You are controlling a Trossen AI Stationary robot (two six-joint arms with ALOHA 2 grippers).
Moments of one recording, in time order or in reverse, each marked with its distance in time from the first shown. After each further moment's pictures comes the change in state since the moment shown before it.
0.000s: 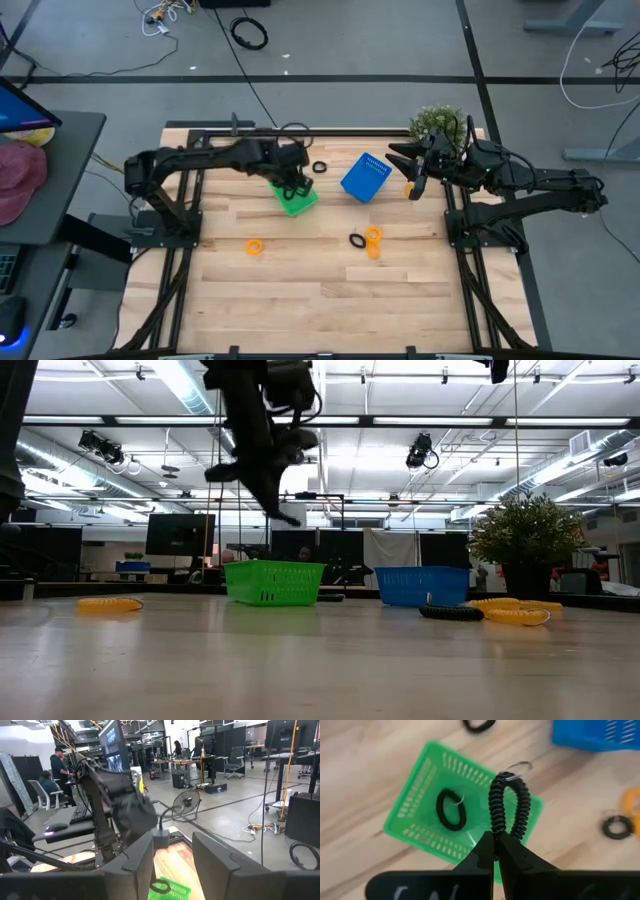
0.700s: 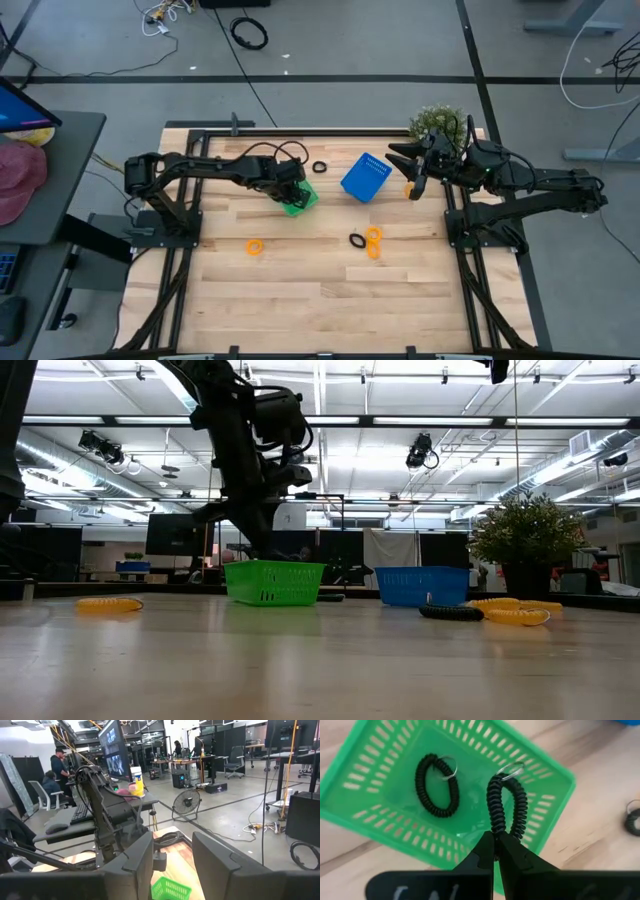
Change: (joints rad) left arm -0.017 0.000 -0.256 0.284 0.077 -0.079; right arm 0.000 0.000 0.000 0.000 0.000 0.002
